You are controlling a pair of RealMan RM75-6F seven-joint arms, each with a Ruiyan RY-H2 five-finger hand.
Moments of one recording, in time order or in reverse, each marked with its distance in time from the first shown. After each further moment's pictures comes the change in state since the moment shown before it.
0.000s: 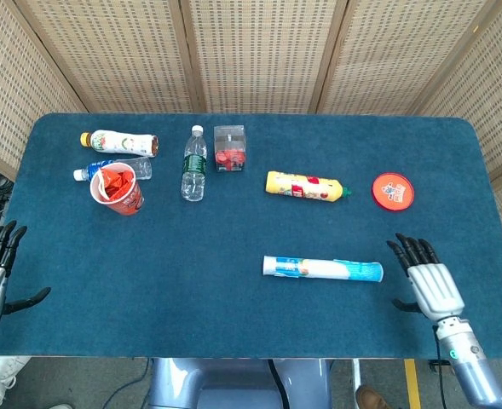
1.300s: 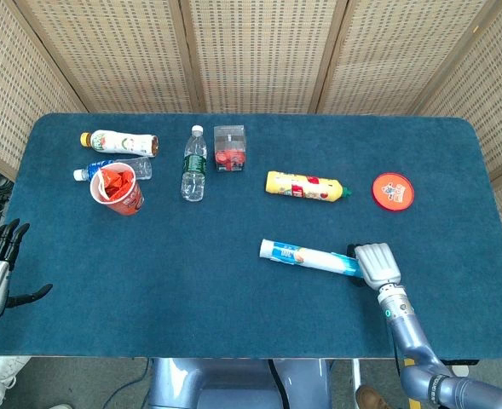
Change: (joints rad) left arm -0.031 -0.011 -0.009 0.026 -0.068 -0.083 -0.026; right arm 0.208 -0.324 0.044 0.252 0.262 -0.141 -0.215
